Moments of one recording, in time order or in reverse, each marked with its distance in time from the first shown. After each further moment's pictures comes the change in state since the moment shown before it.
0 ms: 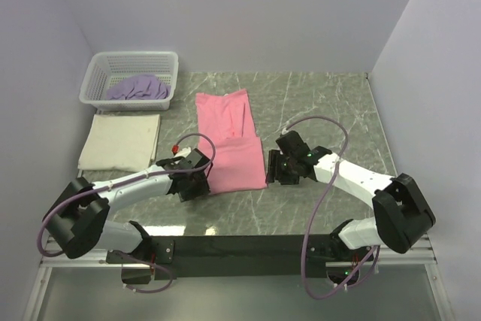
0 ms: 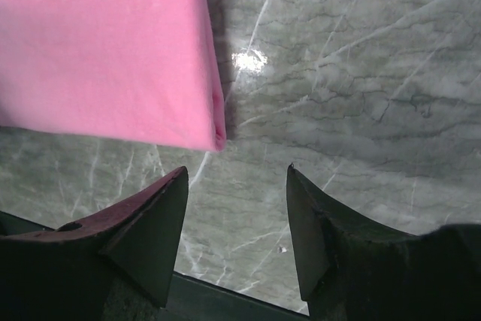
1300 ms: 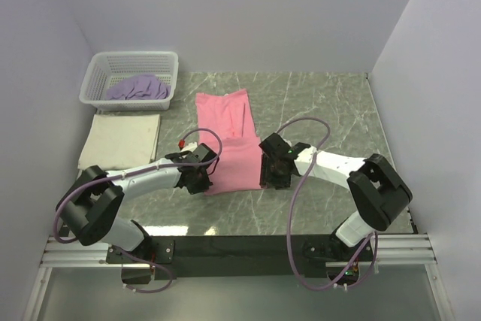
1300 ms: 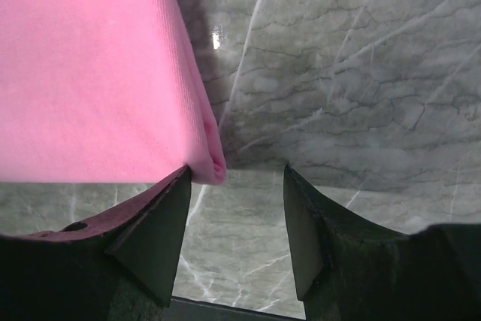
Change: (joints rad) left arm 0.000 0.132 0.077 0.048 -0.010 0.011; right arm 0.091 0.208 0.095 -0.051 0.100 0.129
